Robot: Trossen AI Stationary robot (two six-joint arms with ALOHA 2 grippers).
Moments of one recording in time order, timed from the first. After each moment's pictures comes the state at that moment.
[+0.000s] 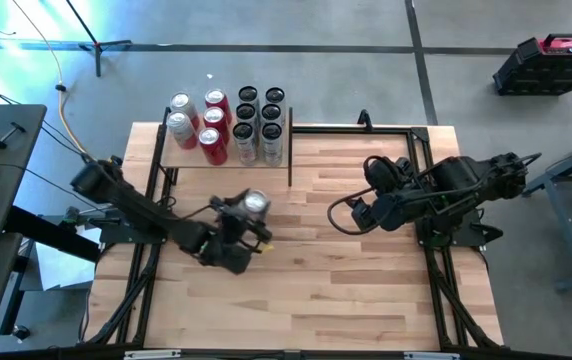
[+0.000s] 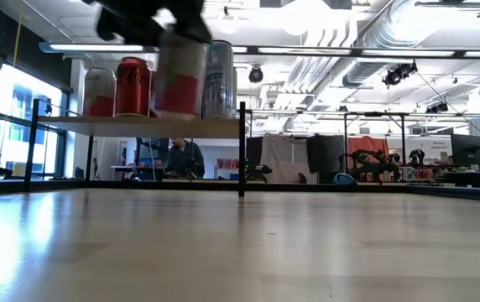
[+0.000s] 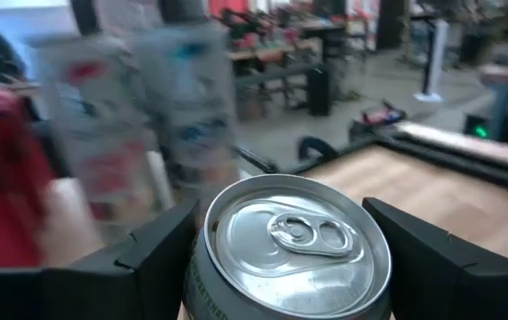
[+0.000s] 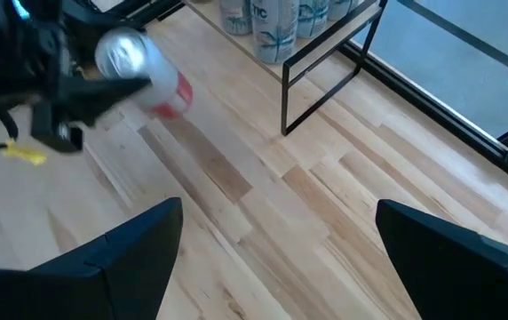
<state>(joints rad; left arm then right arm) -0.46 1.56 0.94 -0.02 -1.45 -0.57 0.40 1.50 1.95 -1.55 0.63 1.00</state>
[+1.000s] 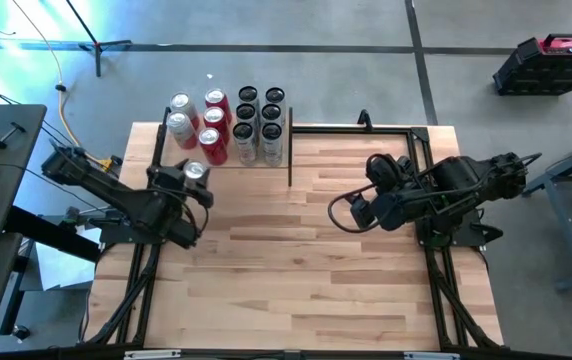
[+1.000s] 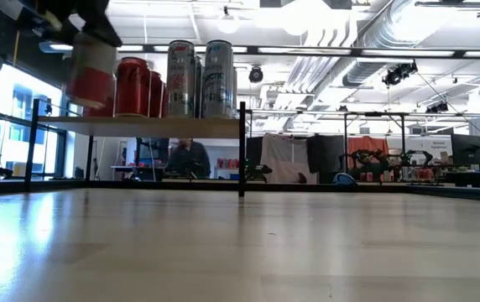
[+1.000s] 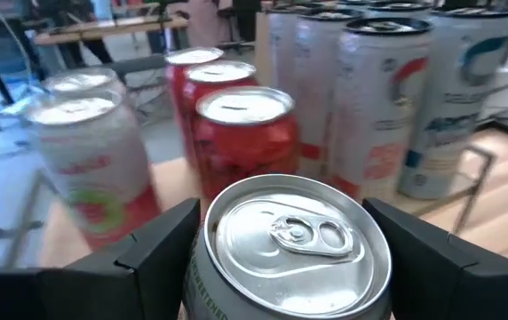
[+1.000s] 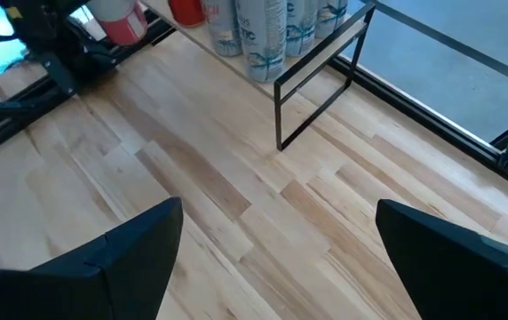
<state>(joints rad) -0.46 1.16 0.92 -1.57 -1.36 -1.78 0.40 1.50 1.95 -1.54 0.68 1.03</state>
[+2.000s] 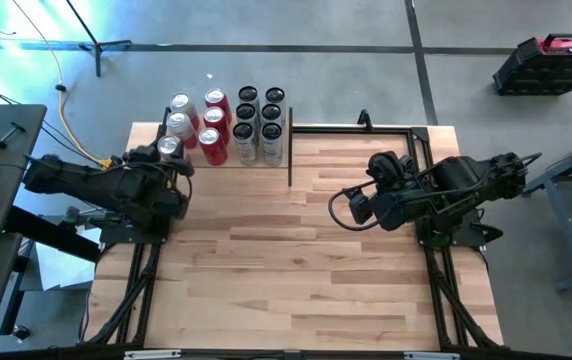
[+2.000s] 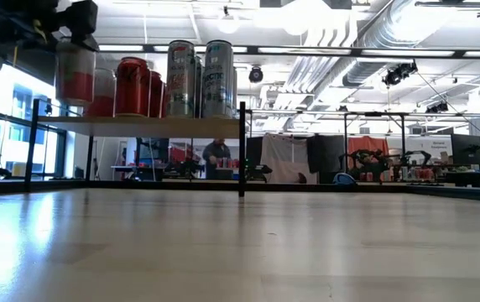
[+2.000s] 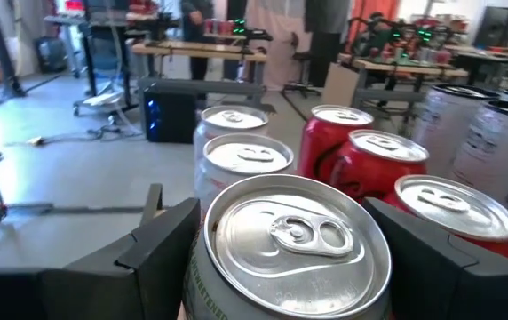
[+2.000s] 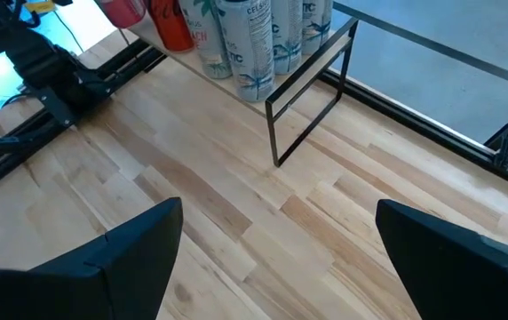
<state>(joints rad) -0.19 0.85 0.79 -1.53 -1.49 -1.70 0.40 1.50 1.95 -1.53 0.74 1.10</state>
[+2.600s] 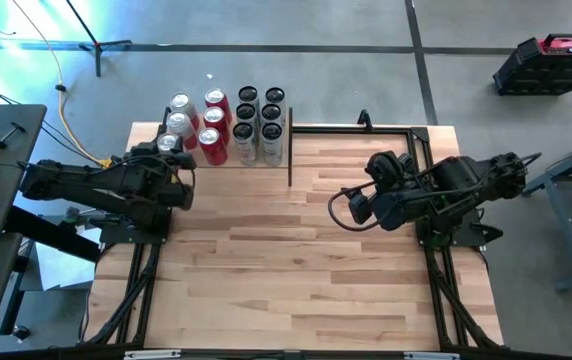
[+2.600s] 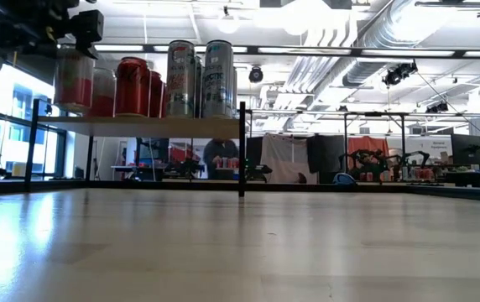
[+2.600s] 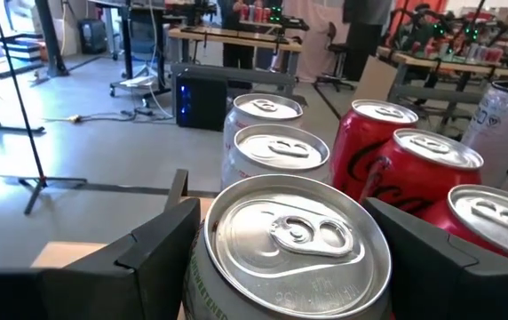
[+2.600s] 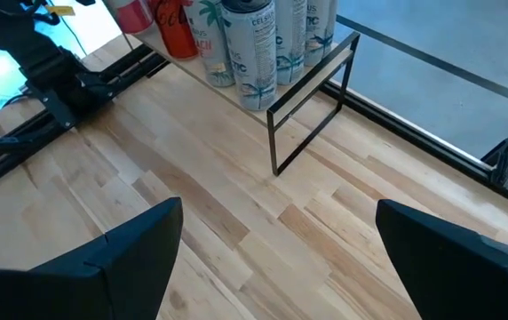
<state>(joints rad) -0.06 0.86 0.79 -1.41 -1.44 -1.61 0.40 1.50 1.95 -1.51 0.76 1.05</state>
